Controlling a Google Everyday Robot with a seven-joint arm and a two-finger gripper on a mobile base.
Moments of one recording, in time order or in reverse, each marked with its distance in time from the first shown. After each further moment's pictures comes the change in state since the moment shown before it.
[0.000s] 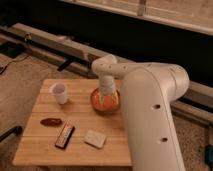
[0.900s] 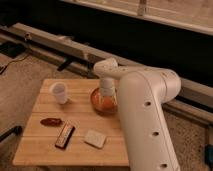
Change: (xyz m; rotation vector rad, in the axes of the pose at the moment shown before) arm -0.008 0.006 0.031 -0.045 0.054 0.027
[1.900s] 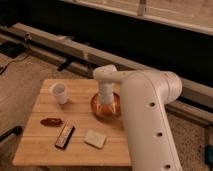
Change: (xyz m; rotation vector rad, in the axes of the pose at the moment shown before) arm 0.058 0.013 0.026 -0.023 0.156 0.036
